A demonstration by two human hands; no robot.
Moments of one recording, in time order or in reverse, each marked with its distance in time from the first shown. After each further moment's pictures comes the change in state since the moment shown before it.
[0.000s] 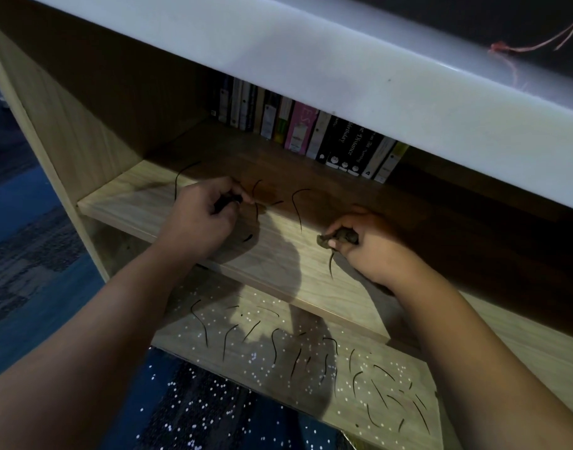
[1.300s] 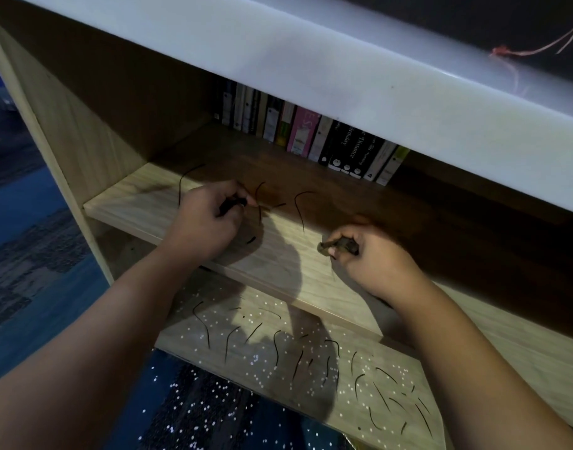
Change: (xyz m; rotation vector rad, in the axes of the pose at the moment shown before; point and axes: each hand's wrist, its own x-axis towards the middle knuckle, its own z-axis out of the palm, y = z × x) left_hand -0.002 0.006 0.000 -0.010 -0.012 -0.049; right_hand -0.014 0.005 0.009 0.009 -0.012 0.060
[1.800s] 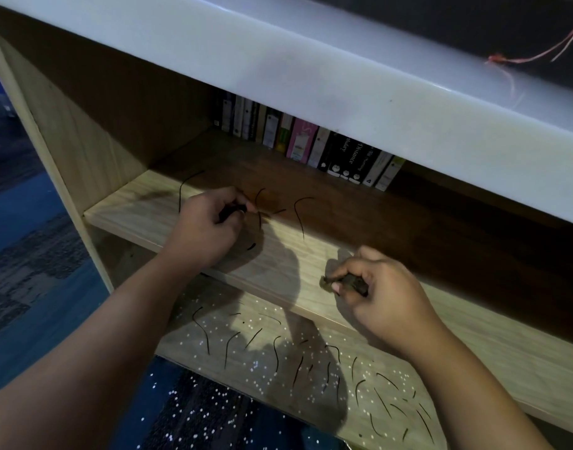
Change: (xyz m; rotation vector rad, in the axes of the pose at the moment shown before) left_hand 0.001 0.000 -0.001 -0.011 -0.002 -0.043; right_hand -0.048 -0.006 0.001 -0.087 0.104 -0.129
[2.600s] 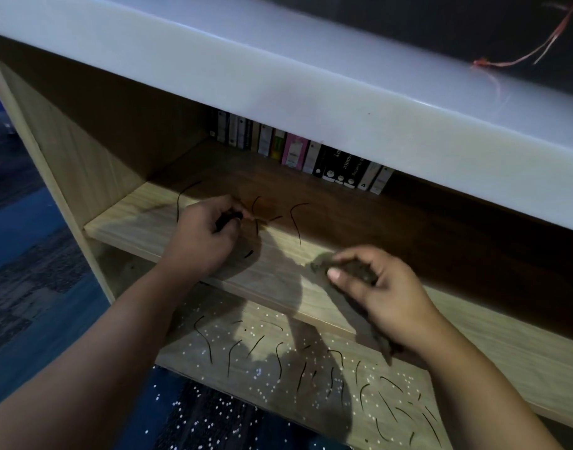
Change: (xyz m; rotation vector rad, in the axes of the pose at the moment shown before) left_hand 0.003 -0.005 0.000 0.053 0.020 0.094; right_hand -0.006 -0.019 -0.018 0.538 -0.018 0.187
